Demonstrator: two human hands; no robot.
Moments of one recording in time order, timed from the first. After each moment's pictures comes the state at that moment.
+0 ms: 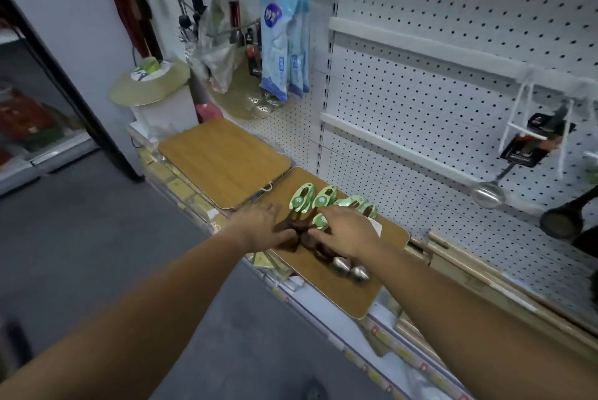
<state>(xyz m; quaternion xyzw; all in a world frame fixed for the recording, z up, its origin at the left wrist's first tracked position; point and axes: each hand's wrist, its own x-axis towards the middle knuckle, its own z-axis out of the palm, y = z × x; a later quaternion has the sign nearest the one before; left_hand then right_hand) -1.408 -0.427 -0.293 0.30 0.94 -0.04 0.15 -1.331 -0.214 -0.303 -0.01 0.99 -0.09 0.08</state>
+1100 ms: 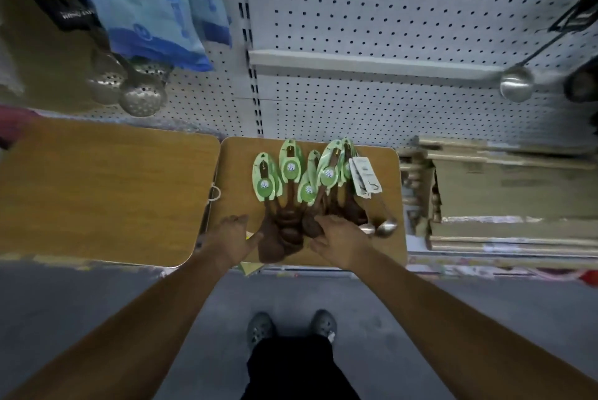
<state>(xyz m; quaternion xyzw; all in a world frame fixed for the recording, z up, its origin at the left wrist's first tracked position) -1.691 -0.417 -0.498 0.43 0.86 -0.04 0.29 -1.492 -0.270 -0.479 0.34 0.88 -0.26 0.20</state>
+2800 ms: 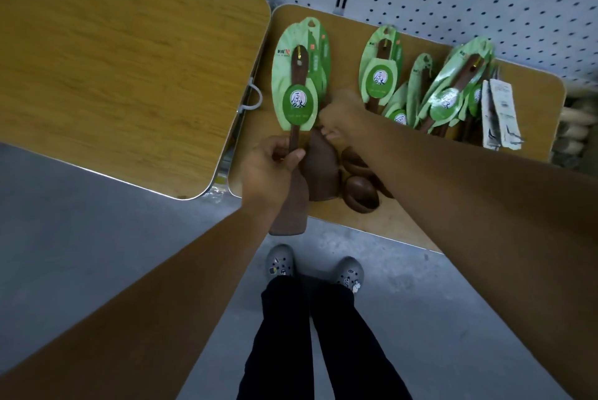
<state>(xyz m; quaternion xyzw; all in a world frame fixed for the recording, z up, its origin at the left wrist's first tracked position) -1.713 -0.415 -0.655 0.13 0.85 0.44 0.26 -1.716 -0.236 -0.668 0.51 0.69 -0.49 0.17</state>
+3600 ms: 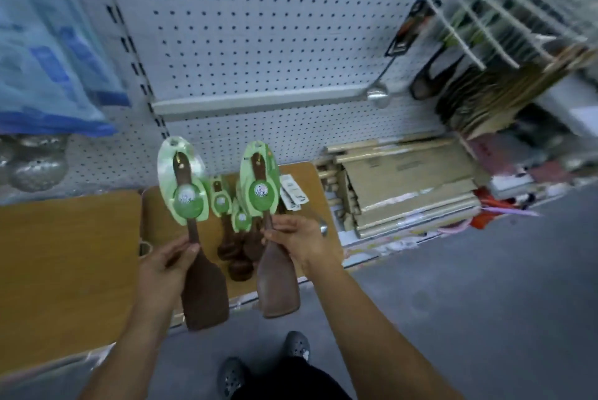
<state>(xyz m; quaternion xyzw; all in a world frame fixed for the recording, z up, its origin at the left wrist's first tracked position) -1.666 -0.424 -0.407 0.21 0.74 0.51 0.37 -1.476 -0.286 -0.396 0.58 0.44 -0.66 -0.20</state>
